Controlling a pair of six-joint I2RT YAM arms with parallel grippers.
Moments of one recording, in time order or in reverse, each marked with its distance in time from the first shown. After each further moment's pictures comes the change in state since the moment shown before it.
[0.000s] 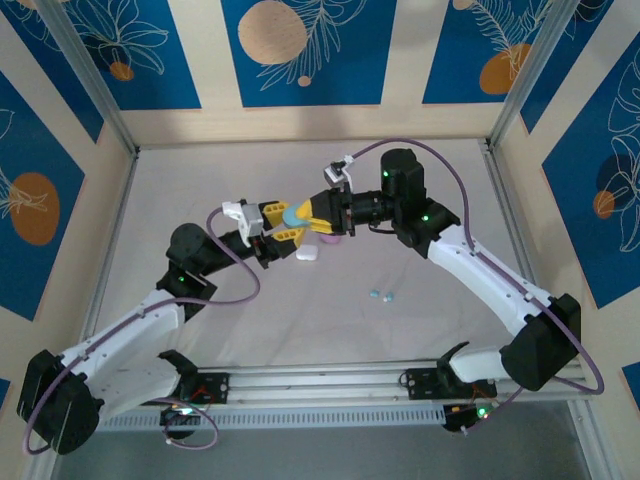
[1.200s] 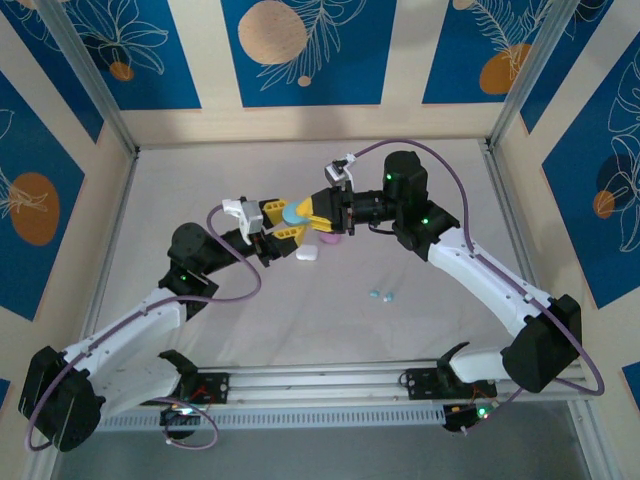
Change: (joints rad) left arm 0.000 0.019 0.000 0.039 -0.008 -0.037; right arm 0.000 -0.008 -0.029 0.093 0.007 0.057
